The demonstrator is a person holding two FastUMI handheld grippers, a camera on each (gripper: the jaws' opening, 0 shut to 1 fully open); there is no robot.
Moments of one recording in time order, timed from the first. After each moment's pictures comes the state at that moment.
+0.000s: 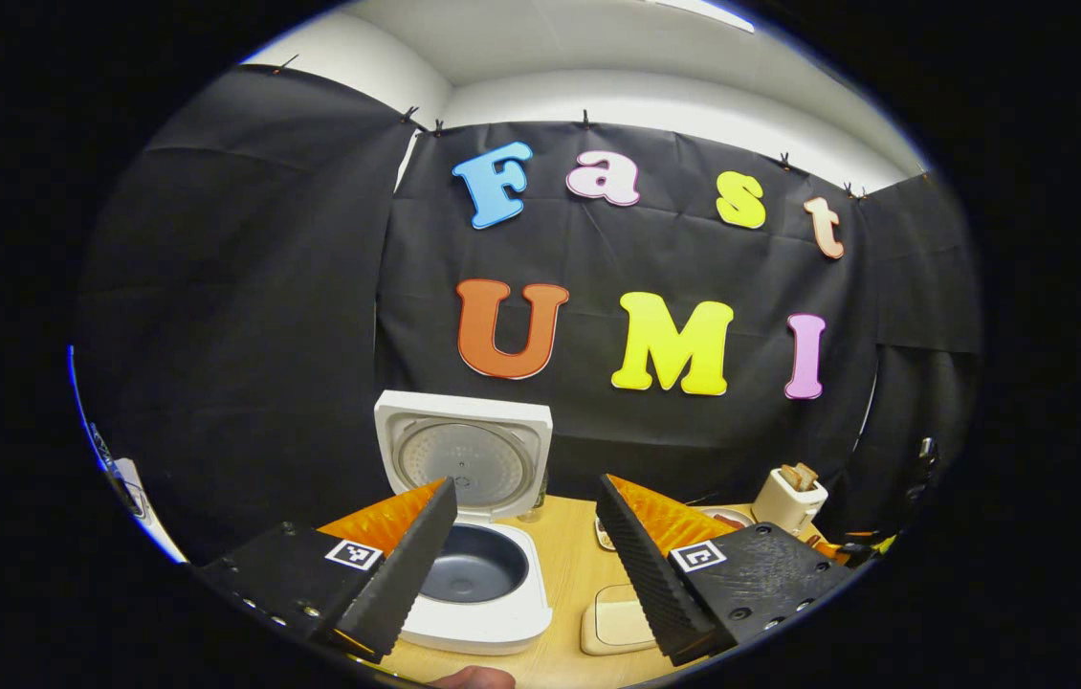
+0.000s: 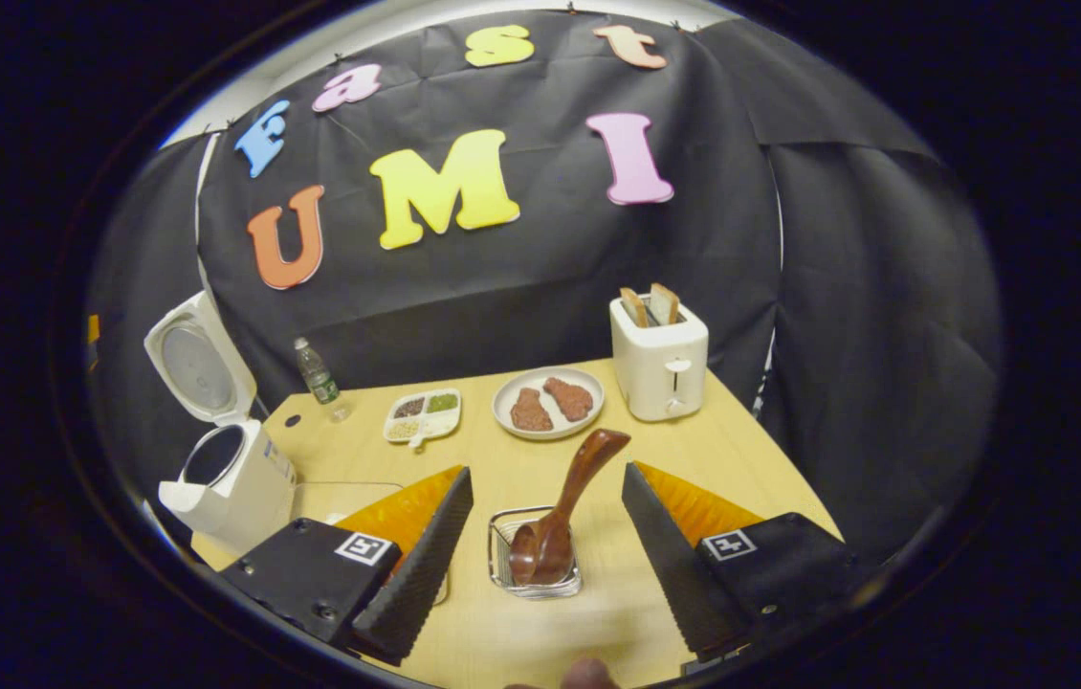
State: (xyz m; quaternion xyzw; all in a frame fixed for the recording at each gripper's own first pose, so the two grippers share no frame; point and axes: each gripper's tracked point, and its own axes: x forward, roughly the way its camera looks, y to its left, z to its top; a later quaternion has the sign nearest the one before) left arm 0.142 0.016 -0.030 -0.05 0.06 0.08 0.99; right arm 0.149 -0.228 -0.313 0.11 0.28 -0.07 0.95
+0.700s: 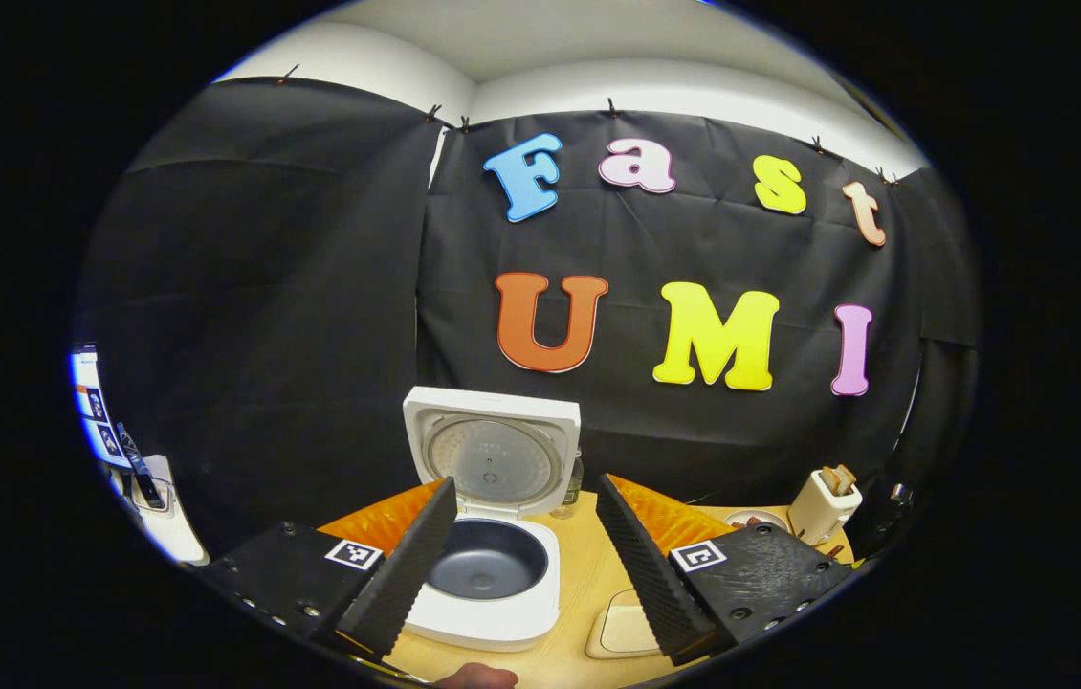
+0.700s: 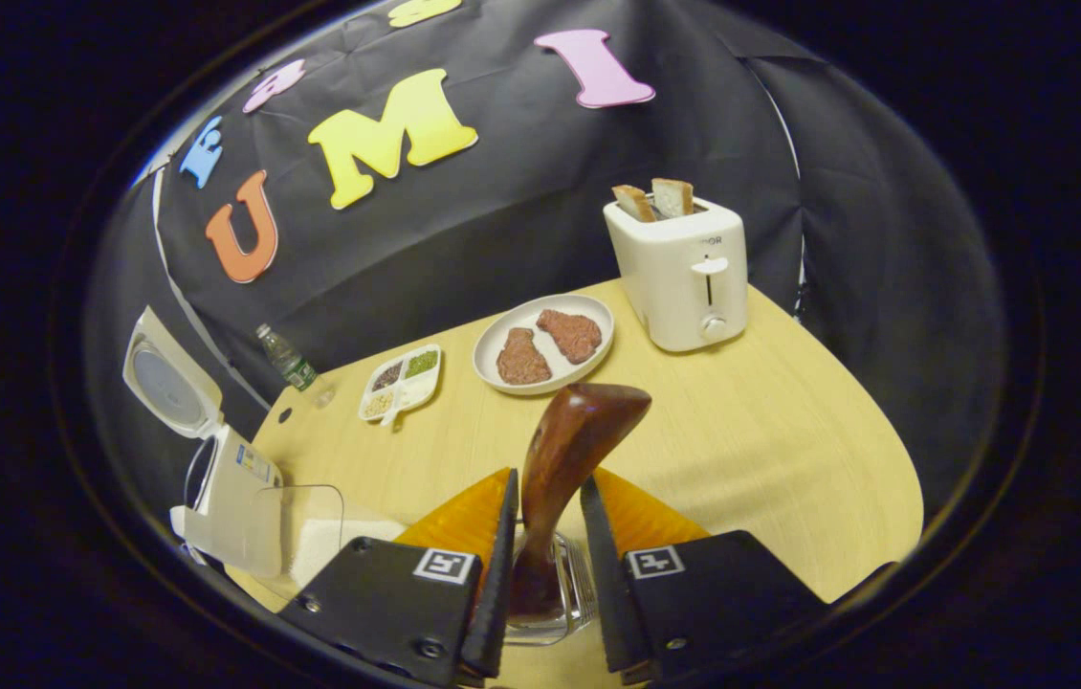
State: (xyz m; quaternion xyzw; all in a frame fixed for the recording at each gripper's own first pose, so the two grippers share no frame) left arm 0.143 0.015 -0.039 -0.04 0.08 0.15 0.98; right arm 0.211 -0.243 -0.404 0.19 0.35 -0.04 0.92
